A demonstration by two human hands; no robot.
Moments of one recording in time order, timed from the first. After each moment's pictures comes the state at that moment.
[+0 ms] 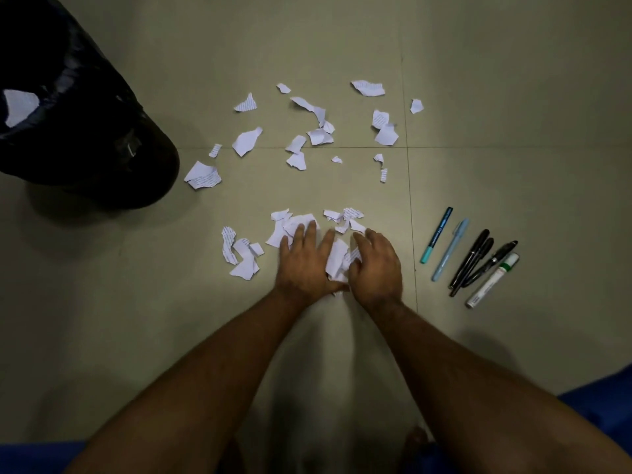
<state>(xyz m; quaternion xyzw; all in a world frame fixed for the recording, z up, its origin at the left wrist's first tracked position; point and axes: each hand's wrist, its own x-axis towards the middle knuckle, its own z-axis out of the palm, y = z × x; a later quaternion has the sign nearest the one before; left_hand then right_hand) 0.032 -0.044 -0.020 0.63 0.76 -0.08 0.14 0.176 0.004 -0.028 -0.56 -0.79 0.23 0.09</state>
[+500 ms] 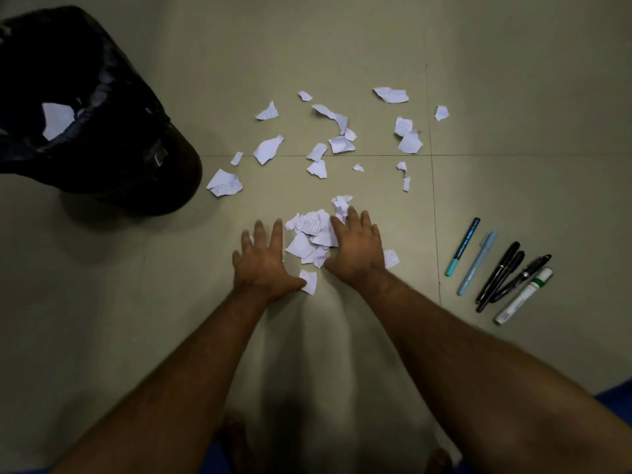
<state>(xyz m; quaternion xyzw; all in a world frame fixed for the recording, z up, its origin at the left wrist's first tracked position) -0.057 -0.066 0.000 0.47 0.85 -0.08 0.21 0.097 0.042 -0.022 -0.47 -0.84 0.25 -0.07</state>
